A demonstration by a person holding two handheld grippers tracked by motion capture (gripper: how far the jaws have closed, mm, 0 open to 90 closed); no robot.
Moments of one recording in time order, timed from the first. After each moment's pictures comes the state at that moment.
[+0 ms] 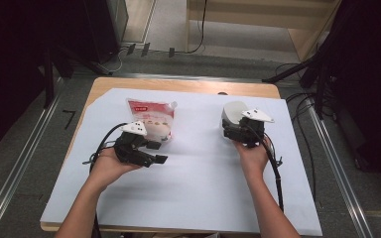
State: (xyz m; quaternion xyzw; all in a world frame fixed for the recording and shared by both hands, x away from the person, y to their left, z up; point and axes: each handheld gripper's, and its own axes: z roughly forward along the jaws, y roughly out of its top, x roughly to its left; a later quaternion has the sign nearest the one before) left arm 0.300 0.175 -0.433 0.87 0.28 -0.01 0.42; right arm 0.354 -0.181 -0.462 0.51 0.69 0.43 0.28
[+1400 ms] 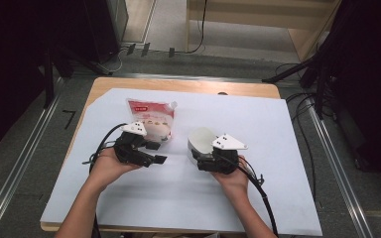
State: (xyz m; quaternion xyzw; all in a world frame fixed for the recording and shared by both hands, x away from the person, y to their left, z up) left arm 0.302 0.177 -0.437 0.87 0.29 -0.01 0.41; right arm 0.285 -0.117 -0.481 0.37 0.77 0.48 0.21
